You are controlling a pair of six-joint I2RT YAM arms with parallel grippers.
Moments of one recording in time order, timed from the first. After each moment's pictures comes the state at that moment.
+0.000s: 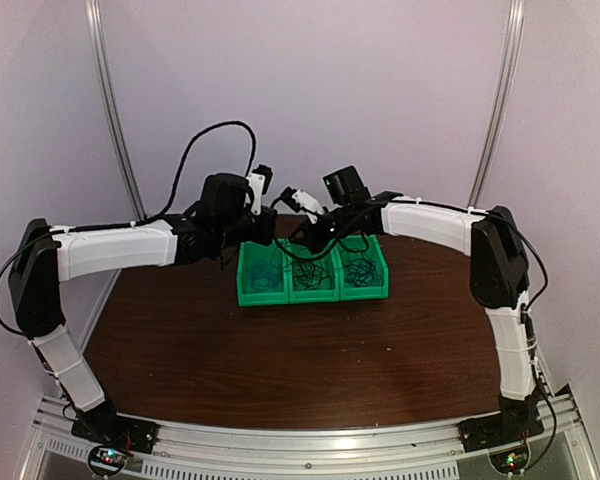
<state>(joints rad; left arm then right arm) -0.77 1.71 1.33 0.04 -0.25 -0.14 0.66 2.19 1.89 -0.34 -0.41 -0.20</state>
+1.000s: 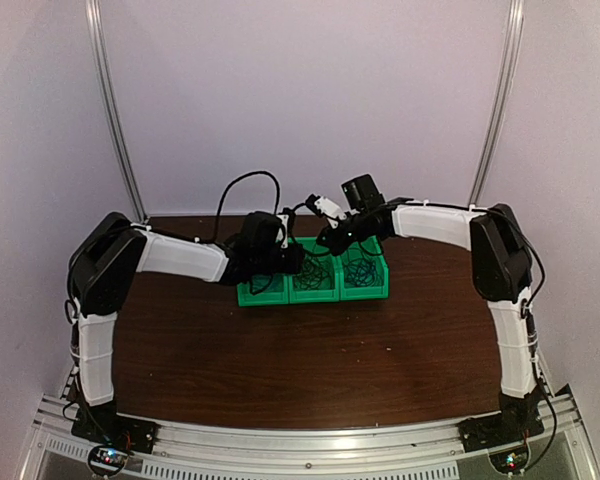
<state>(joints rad) -0.75 2.08 1.36 0.24 -0.05 -0.42 0.56 2.21 1.81 -0.32 -0.27 -0.24</state>
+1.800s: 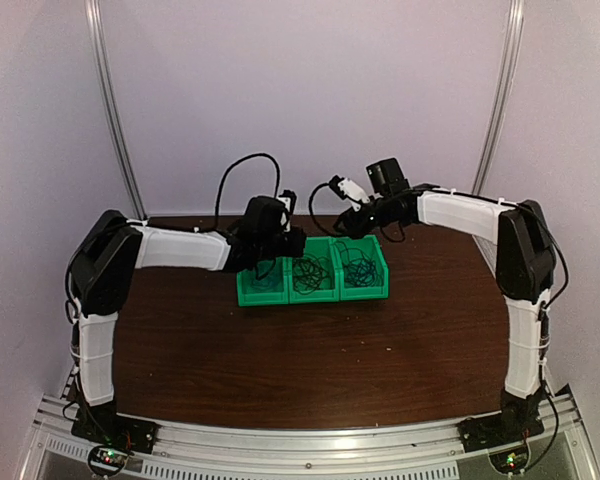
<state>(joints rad) -0.75 2.09 1.46 0.18 -0.15 -0.39 0.50 2.10 1.76 -0.35 -0.25 -0.23</state>
